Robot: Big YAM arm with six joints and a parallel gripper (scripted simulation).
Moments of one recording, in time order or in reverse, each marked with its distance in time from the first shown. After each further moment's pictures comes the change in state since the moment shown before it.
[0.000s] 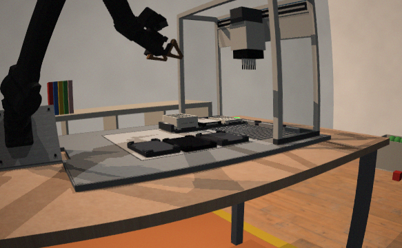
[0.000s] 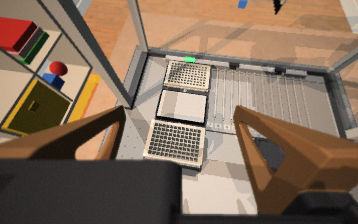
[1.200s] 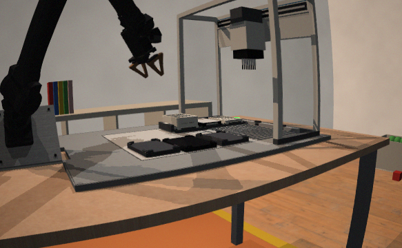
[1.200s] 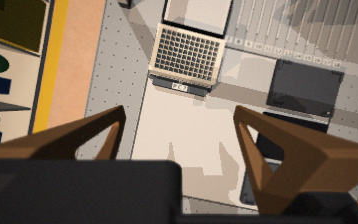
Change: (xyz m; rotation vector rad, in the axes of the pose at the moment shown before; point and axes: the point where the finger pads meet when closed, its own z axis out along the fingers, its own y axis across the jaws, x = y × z) arm 0.087 0.022 -0.032 -0.024 0.468 -0.072
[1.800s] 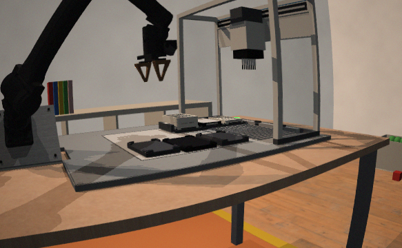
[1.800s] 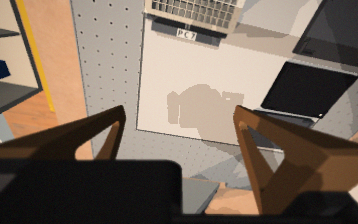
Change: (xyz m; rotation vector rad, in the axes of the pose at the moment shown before) arm 0.009 0.004 0.015 -0.035 0.517 0.022
